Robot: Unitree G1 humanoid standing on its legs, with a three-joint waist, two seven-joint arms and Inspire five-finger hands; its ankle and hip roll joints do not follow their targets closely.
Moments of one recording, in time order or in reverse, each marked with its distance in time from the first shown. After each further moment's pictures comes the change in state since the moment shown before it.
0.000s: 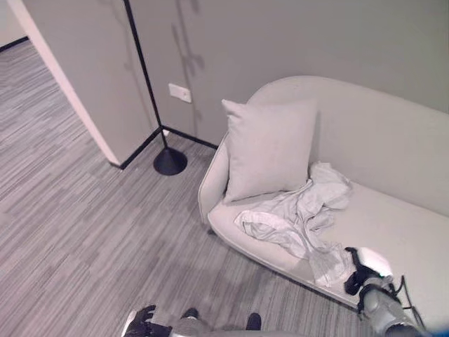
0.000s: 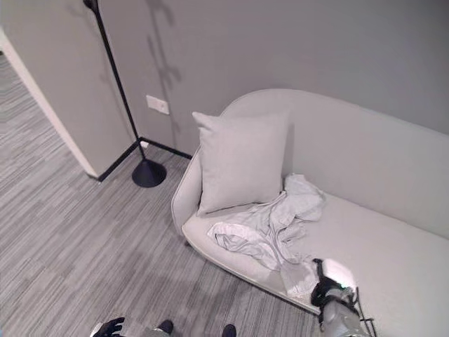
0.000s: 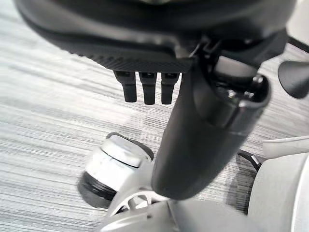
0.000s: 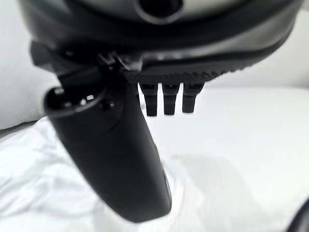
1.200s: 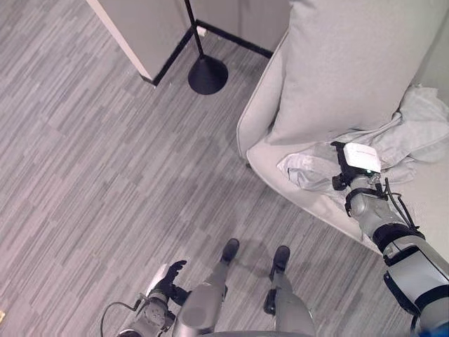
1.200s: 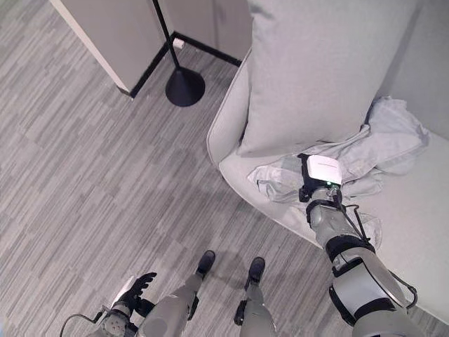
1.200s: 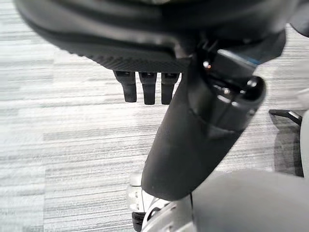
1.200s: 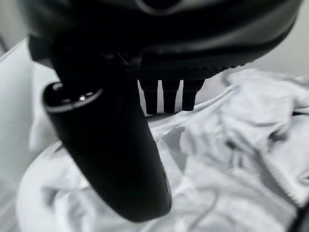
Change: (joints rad) left arm -0.076 0.026 -0.230 -0.170 0.124 -0.063 0.082; right arm -0.674 -0.012 0.404 0.230 0.083 -0.065 -0.121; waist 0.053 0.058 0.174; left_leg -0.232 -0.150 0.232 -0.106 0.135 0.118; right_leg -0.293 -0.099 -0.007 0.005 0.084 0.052
